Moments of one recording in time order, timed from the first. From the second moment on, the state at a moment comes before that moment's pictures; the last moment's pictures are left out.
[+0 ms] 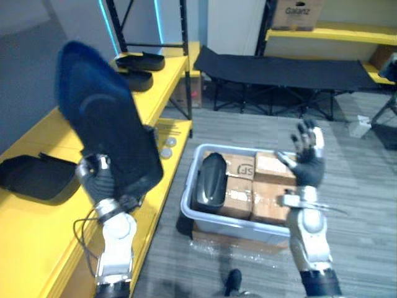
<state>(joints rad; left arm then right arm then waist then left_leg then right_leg) 0.05 0.07 0.19 -0.18 0.28 -0.14 0.65 0.02 -0.17 -0.09 -0.05 0.29 -0.38 -0.15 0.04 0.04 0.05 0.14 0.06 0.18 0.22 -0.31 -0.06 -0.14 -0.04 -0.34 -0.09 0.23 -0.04</state>
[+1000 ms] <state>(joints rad) 0.50 -0.14 0.78 -0.37 -0.03 -0.42 0.63 -0.17 -0.09 0.13 0.27 0.17 -0.37 -0.20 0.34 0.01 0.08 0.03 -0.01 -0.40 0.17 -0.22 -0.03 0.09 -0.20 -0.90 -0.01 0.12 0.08</state>
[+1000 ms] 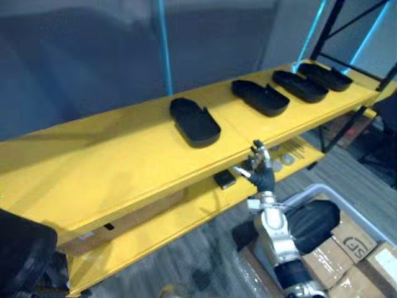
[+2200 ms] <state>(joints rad) 0.47 -0.05 0.38 -0.46 -0.06 -0.33 0.47 0.15 -0.07 -0.03 0.01 0.11 -0.44 -0.14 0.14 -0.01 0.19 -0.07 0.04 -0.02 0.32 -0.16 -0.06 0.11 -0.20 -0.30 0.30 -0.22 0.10</state>
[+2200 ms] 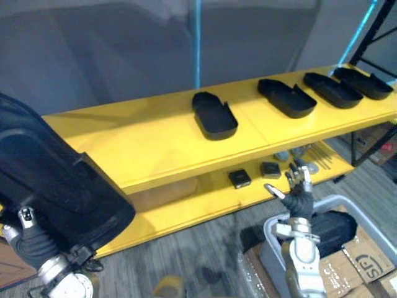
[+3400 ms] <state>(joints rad) 0.16 -0.01 0.26 -0.45 0.01 -0.36 0.39 0.07 -0.18 -0.21 -0.20 0.06 -0.51 -0.30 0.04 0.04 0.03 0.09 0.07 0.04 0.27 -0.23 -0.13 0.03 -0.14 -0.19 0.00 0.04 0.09</state>
